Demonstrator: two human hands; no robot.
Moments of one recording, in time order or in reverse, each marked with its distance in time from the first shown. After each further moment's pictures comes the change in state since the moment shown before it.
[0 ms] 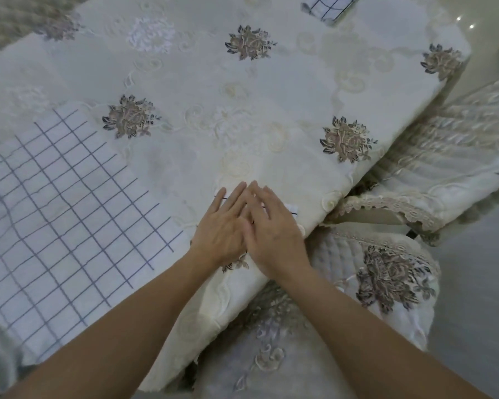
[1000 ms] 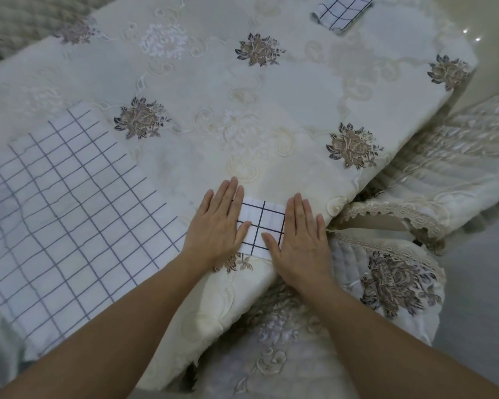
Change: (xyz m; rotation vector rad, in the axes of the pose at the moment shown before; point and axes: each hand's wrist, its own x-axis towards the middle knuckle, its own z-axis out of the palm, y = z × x) left_hand -0.011 -0.016 -0.002 -0.001 0.021 -0.185; right_hand -0.028 0.042 0.006 -0.330 -0.325 0.239
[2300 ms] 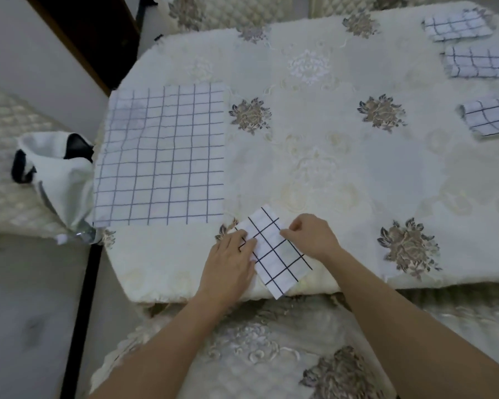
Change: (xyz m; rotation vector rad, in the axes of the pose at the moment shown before) left_hand -0.052 0.103 -0.015 -0.112 0.132 -0.704; right_hand 0.134 -0.008 -0.079 0.233 -0.609 -0.365
